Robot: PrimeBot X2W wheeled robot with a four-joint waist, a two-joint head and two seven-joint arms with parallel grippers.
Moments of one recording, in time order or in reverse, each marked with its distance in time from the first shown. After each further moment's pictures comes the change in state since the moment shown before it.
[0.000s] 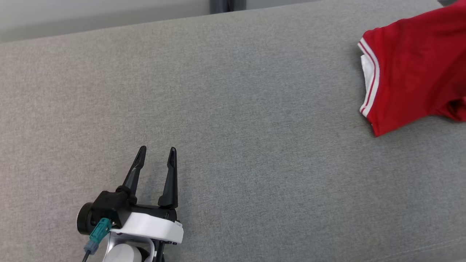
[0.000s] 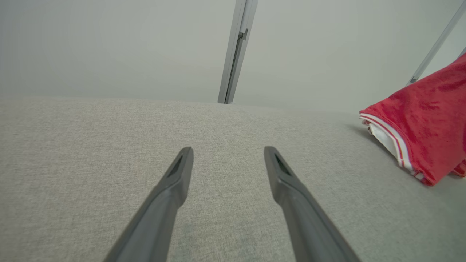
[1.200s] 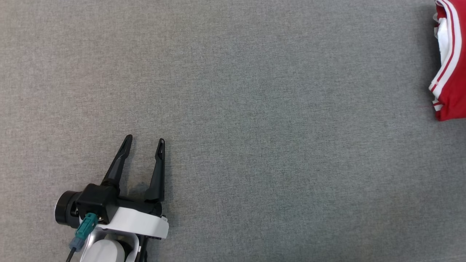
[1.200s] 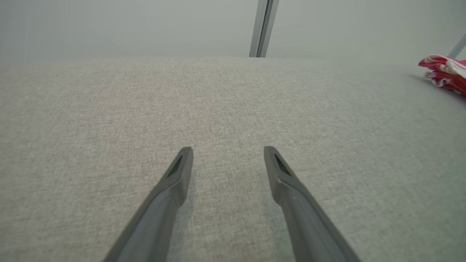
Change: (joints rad) left arm -0.002 0.094 -0.003 -0.105 0.044 0.021 0.056; right arm -0.102 -0.014 -0.334 0.351 -0.482 0.000 -0.421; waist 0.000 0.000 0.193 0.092
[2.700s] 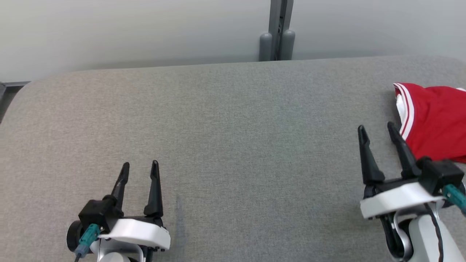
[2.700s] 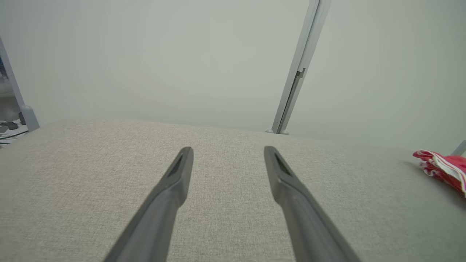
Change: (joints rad) left arm 0.015 -0.091 0.069 0.209 -0.078 0.001 -0.056; right arm 0.842 0.519 0.070 -0.852 0.297 0.000 -0.147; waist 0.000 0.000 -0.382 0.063
